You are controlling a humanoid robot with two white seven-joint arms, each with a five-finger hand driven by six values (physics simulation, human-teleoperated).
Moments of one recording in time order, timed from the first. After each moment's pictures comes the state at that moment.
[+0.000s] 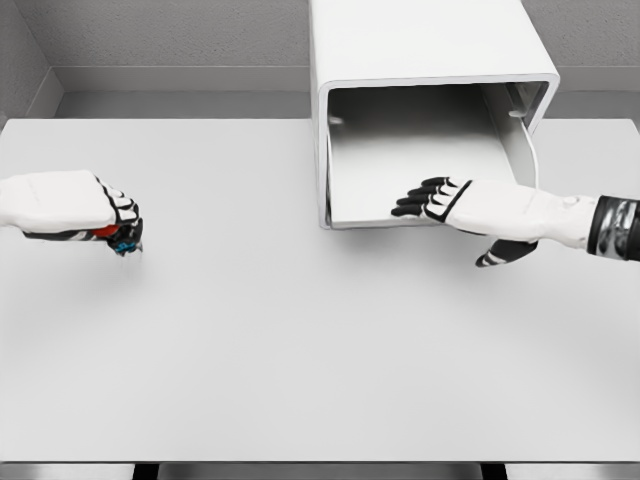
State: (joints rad) left arm -0.98 1.20 -1.12 -1.60 -0.32 -0.61 -0.36; right arm -0.50 -0.90 0.52 -1.75 0.24 -0.46 0.60
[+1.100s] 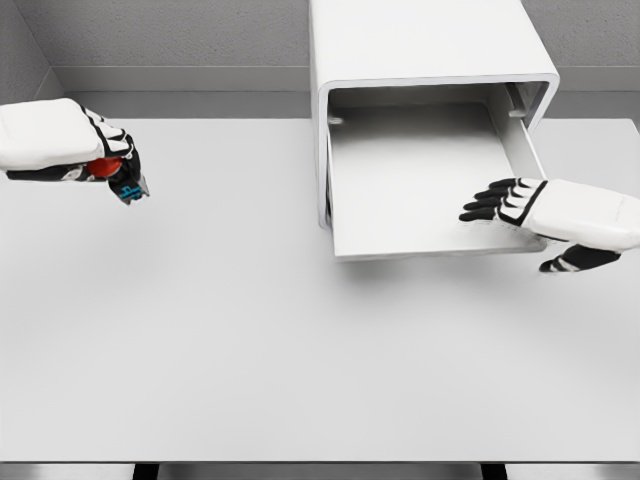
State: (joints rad) left arm -1.09 1.20 -1.06 -1.61 -0.18 -0.61 -0.36; right arm -0.26 -1.02 0.21 -1.76 0.14 -0.61 0.61
